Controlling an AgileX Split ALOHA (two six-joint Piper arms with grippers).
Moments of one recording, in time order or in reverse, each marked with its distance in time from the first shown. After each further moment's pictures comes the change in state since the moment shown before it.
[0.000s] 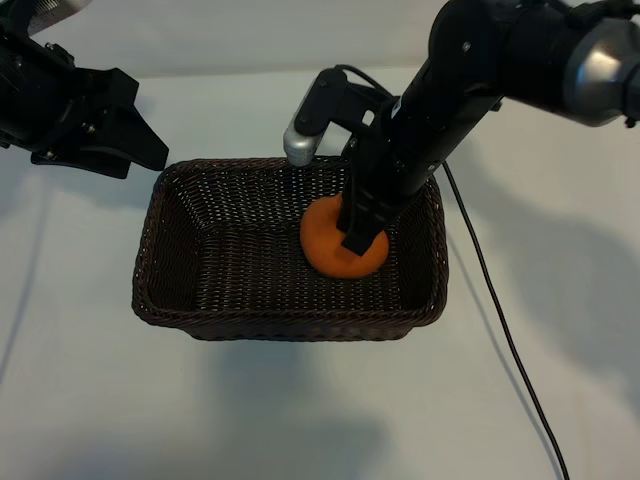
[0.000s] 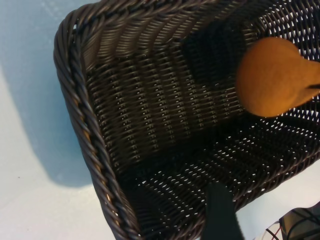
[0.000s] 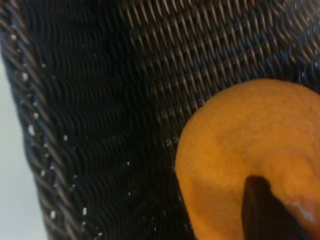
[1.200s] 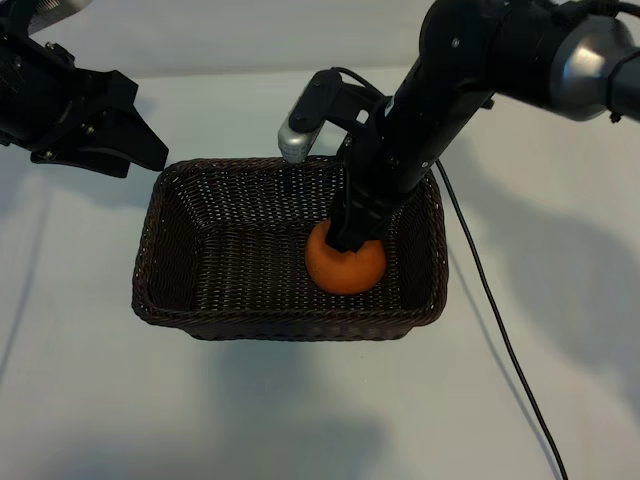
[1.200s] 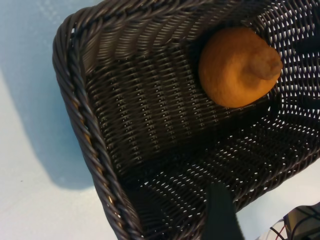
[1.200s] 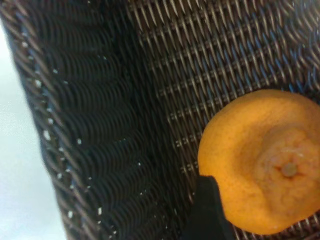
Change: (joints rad) left arm 0.000 0.000 0.000 0.000 0.000 0.022; right arm 0.000 0.008 -0.049 0.005 0.064 0.026
